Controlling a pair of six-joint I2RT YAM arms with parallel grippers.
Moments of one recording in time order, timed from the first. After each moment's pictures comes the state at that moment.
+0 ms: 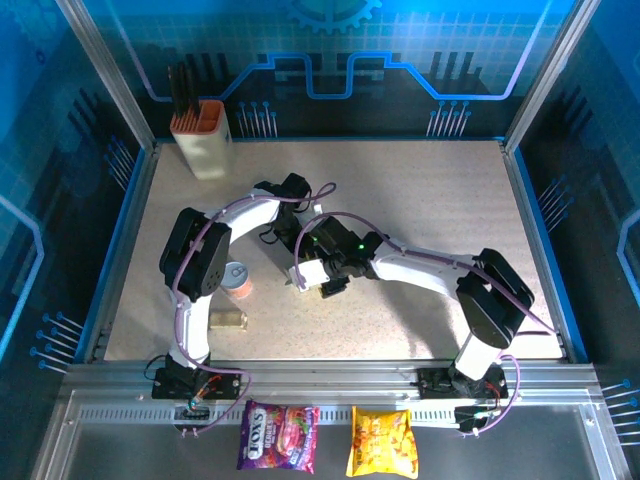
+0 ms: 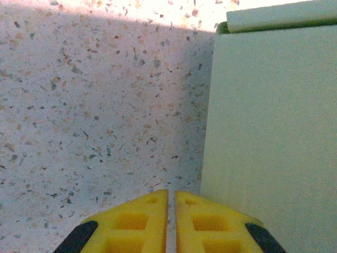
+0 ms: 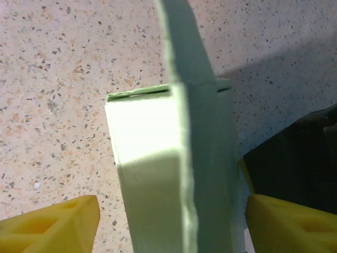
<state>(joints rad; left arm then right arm) -0.43 2.05 1.49 -0.87 0.31 0.43 0.87 1.68 1.15 -0.49 -0.09 -1.09</state>
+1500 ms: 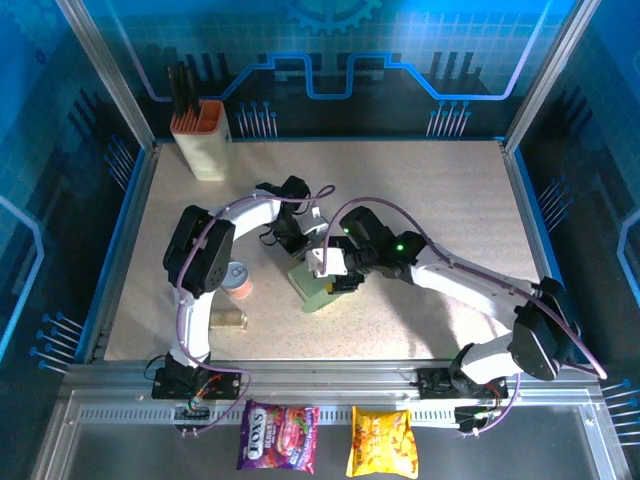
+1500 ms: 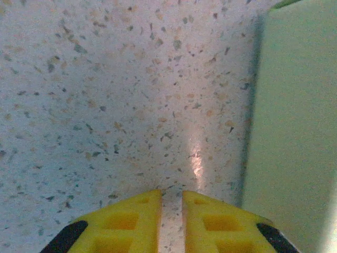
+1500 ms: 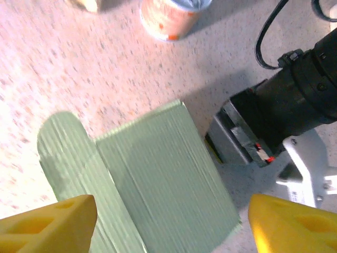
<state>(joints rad) -0.41 2.08 1.50 -0.87 0.30 0.42 0.81 1.40 1.05 -0.53 -0.25 -0.85</state>
